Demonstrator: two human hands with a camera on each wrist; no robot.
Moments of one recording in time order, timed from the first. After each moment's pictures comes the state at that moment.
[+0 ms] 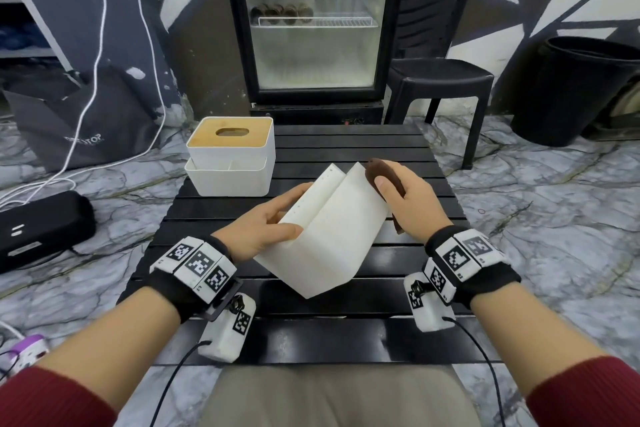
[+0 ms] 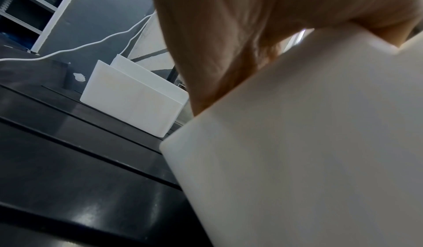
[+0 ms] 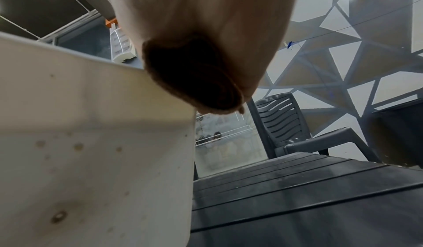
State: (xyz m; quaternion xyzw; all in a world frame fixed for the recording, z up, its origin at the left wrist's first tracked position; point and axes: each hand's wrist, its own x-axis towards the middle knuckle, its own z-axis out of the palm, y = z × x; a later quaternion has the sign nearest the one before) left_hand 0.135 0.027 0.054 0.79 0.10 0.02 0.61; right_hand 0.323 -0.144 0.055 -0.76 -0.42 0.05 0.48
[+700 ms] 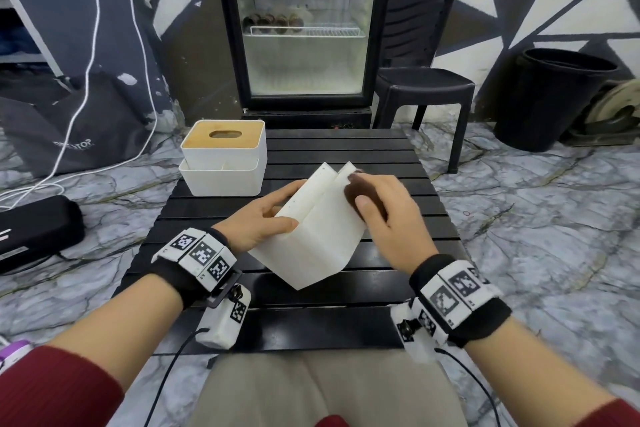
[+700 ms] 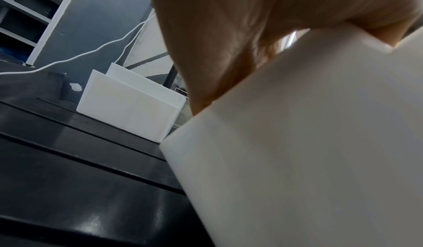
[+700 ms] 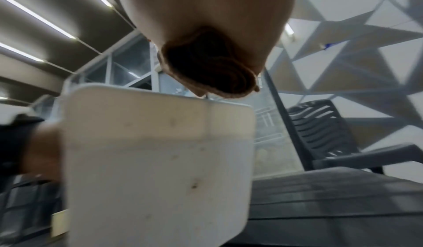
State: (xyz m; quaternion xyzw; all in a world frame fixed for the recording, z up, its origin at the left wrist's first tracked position) left_hand 0.136 0.019 0.058 0.80 0.10 0.04 0.59; right_hand 0.266 -0.176 0.065 -0.73 -0.49 -0.04 0.47
